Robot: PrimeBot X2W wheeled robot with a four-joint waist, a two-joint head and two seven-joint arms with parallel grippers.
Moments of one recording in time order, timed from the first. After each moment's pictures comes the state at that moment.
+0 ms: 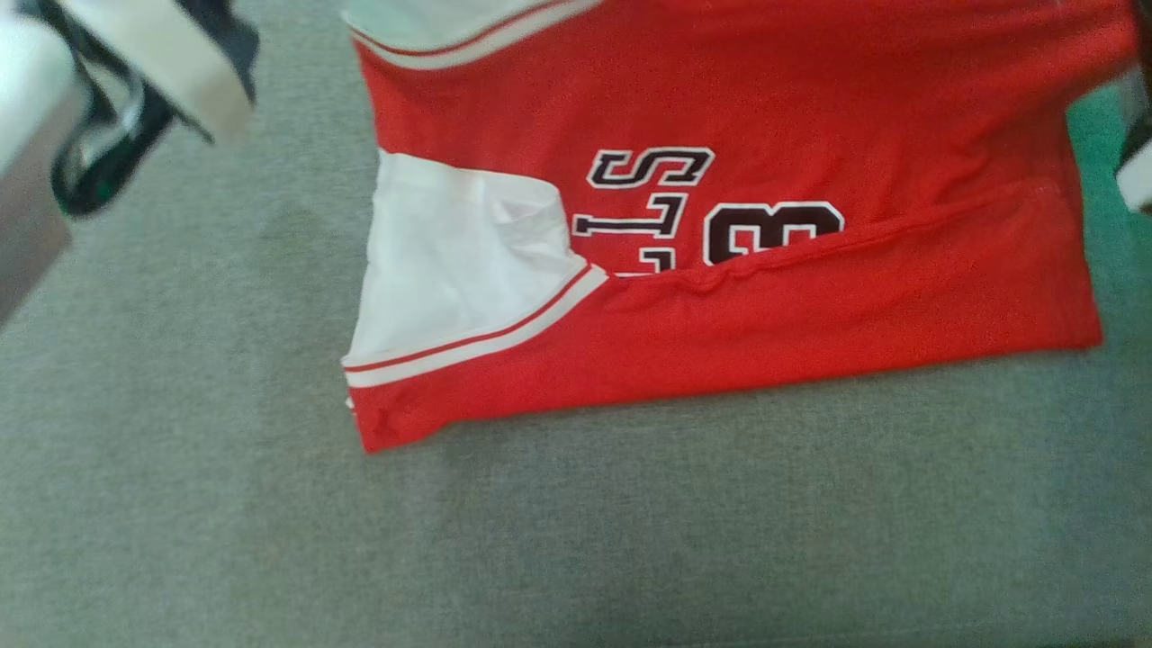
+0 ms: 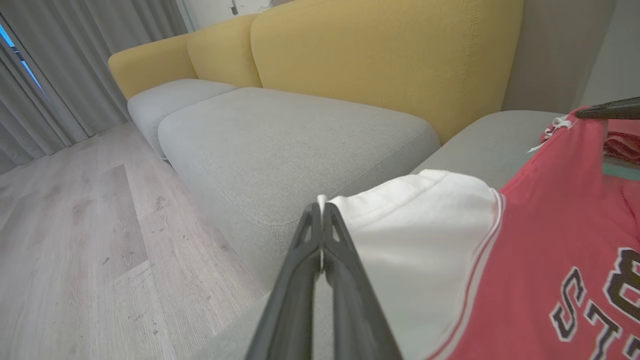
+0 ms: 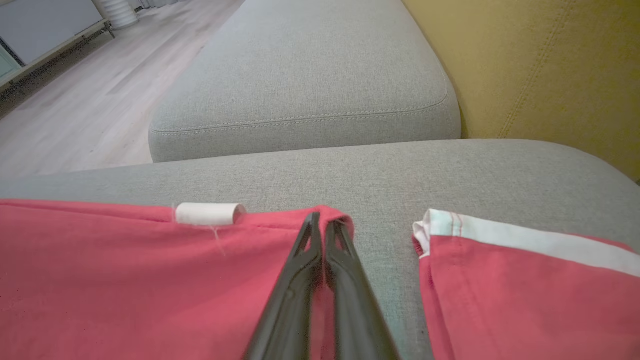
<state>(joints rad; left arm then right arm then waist) -1.40 0.67 -1.32 0.44 -0.99 -0.13 -0.17 -0.70 -0.50 0.14 0.44 0.59 0.13 0.23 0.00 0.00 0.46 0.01</state>
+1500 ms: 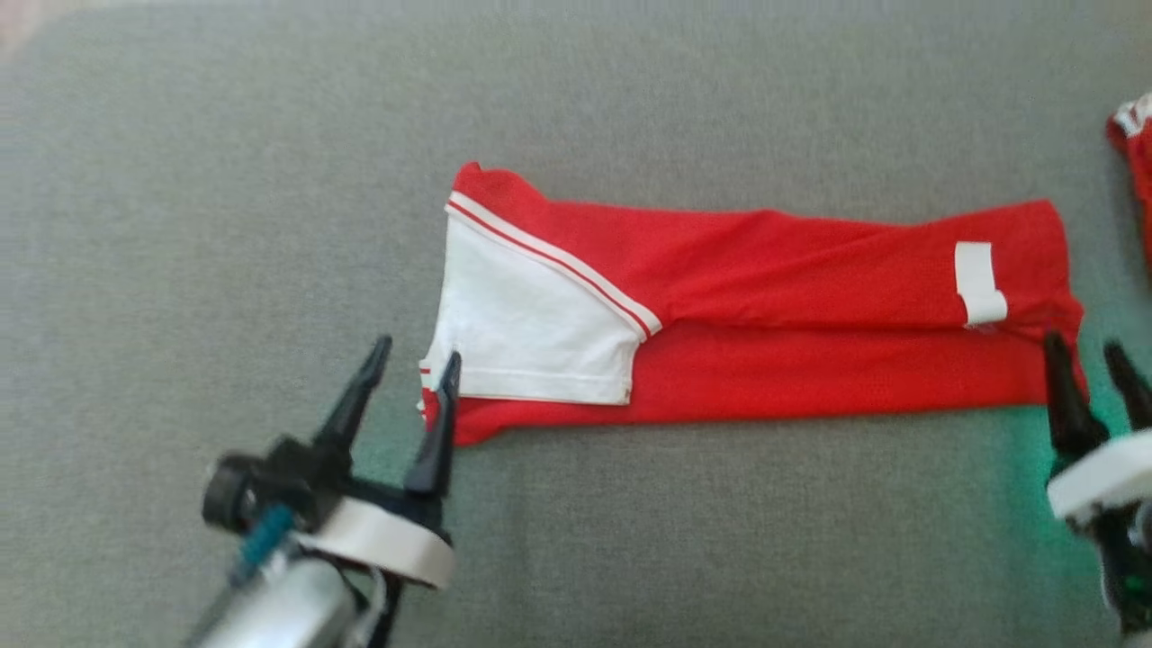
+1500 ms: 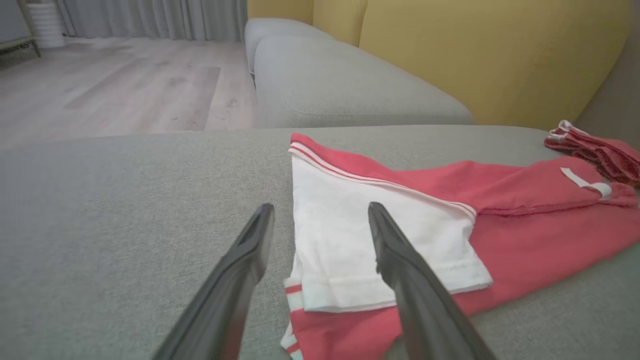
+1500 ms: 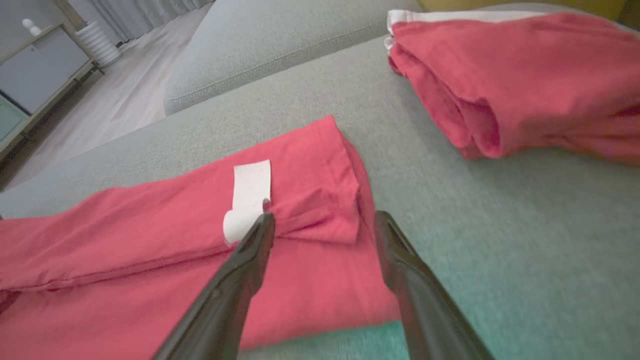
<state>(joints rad) -0.36 0.49 -0.87 0.10 -0.75 0.27 -0.25 -0.09 -0.26 -0.14 0.20 0.52 0.13 0.16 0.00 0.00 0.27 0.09</state>
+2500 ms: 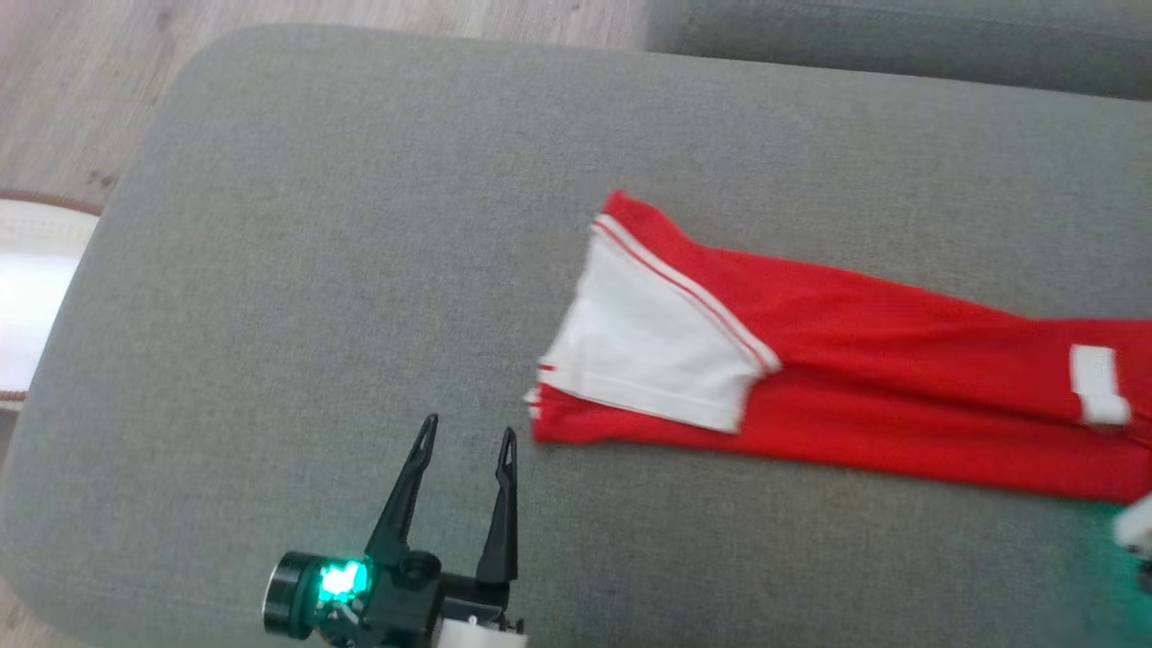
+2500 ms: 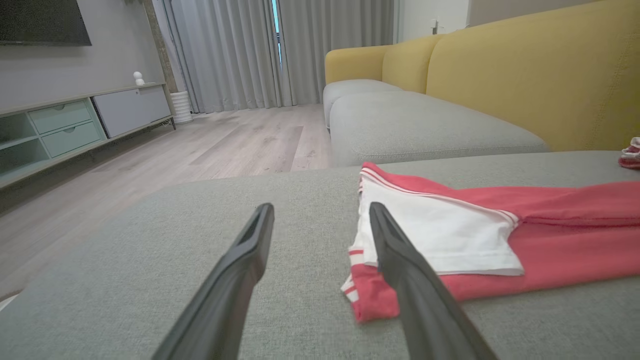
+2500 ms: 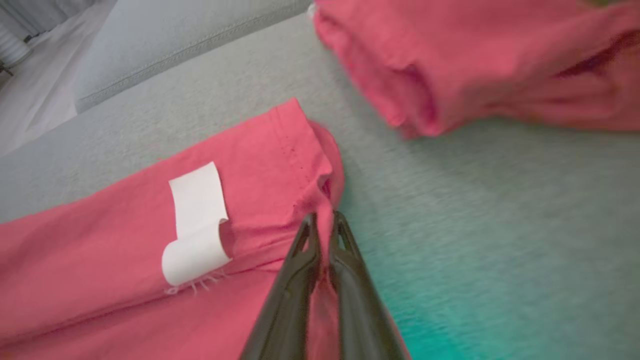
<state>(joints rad) 0.01 0.13 -0.54 0.05 -0.13 0.31 -0.25 -0.17 -0.14 -0.53 0.49 0.27 0.13 0.18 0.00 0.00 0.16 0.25</state>
